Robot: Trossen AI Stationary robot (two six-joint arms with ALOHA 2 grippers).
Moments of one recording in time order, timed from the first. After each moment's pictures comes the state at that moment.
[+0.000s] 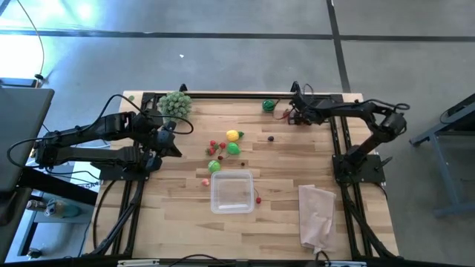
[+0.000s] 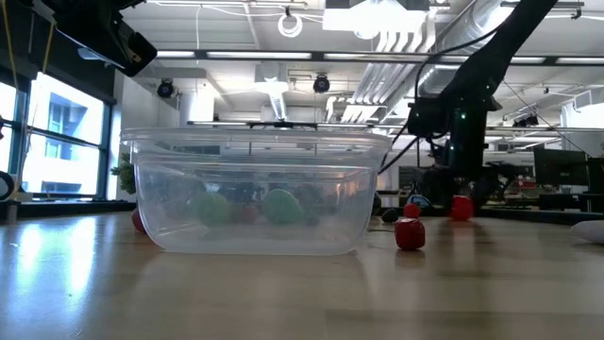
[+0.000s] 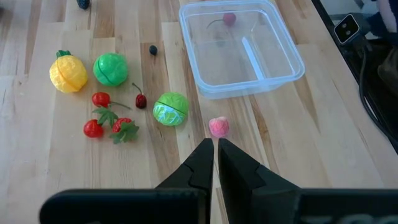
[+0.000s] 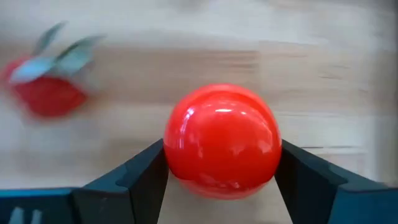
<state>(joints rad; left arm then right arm) 0.37 0.74 0.79 -0.91 0.37 0.26 -0.74 1.58 0.75 -0.50 0.30 0.69</state>
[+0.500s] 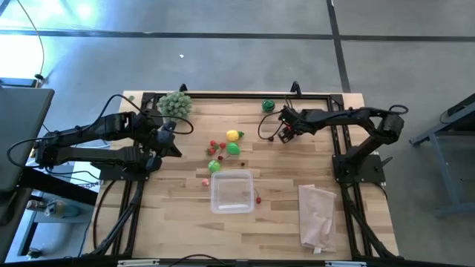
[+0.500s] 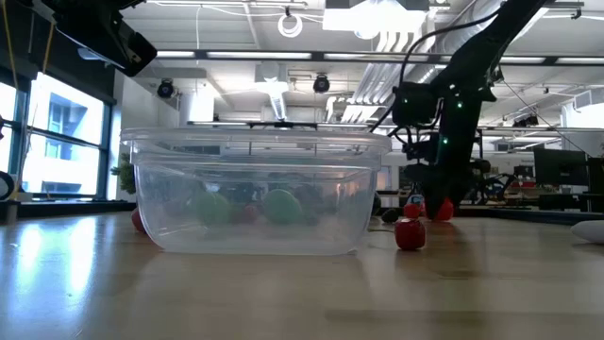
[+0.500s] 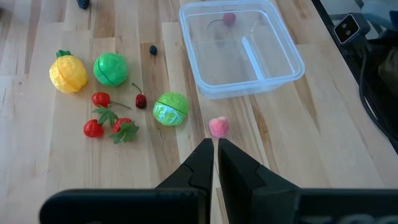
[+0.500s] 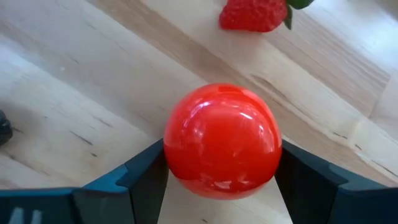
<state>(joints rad) 0.37 0.74 0.79 -0.91 0.37 0.26 -0.50 1.58 0.74 -0.49 0.29 0.42</state>
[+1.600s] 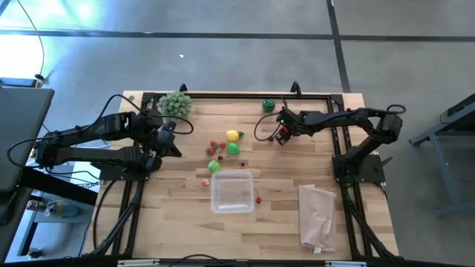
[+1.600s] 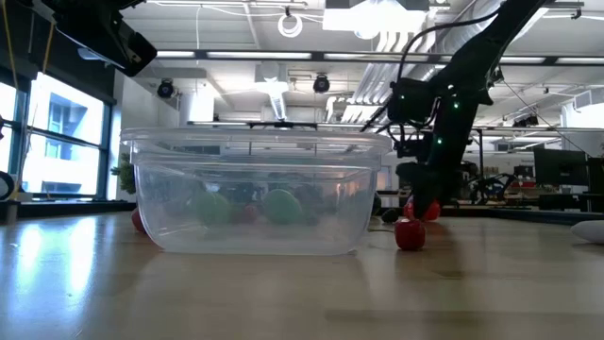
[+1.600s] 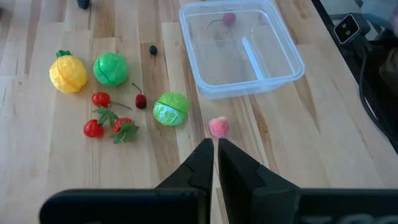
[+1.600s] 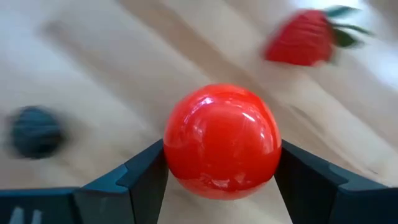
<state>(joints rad) 0.37 0.74 0.79 -0.91 0.37 0.26 -0.47 1.58 0.74 -0.36 0.25 0.34</state>
